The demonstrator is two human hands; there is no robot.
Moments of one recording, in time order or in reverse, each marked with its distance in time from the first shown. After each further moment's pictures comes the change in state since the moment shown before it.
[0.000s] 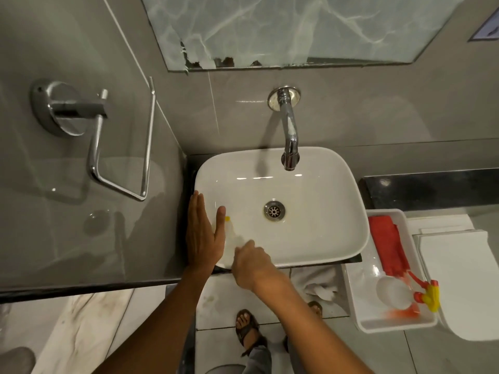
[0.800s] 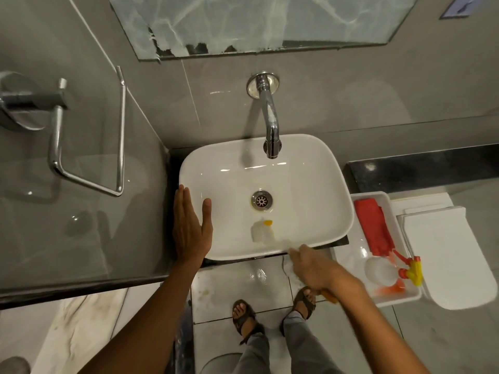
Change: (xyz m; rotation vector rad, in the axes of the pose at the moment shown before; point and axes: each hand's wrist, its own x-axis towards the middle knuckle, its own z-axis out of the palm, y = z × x) left_hand 0.002 -0.005 0.004 0.008 -0.008 0.007; right_hand -0.048 0.127 -0.045 0.148 -0.049 0.142
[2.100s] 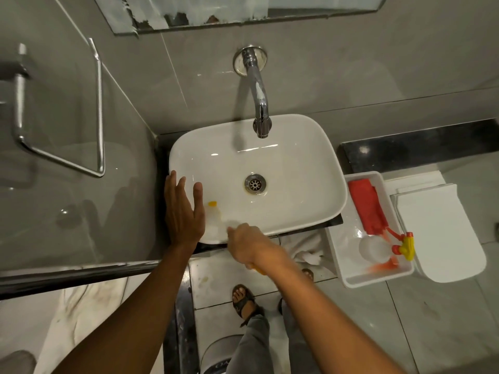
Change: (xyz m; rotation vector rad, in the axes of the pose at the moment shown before) left_hand 0.002 -0.005 0.003 -0.020 0.065 0.093; right_hand 0.018 -0.096 0.051 0.017 -0.010 -0.111
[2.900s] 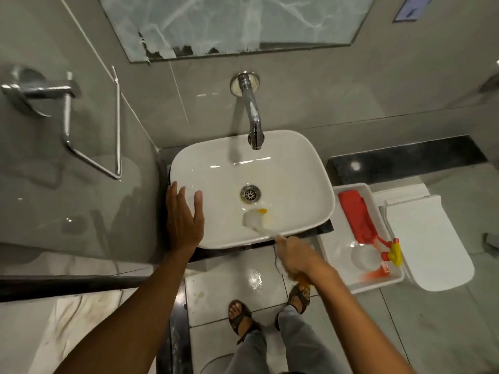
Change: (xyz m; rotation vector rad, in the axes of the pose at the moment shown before) left_hand -0.004 0.006 -0.007 -0.026 -0.026 -0.009; right_hand -0.039 0.092 -0.026 0.015 0.142 0.095
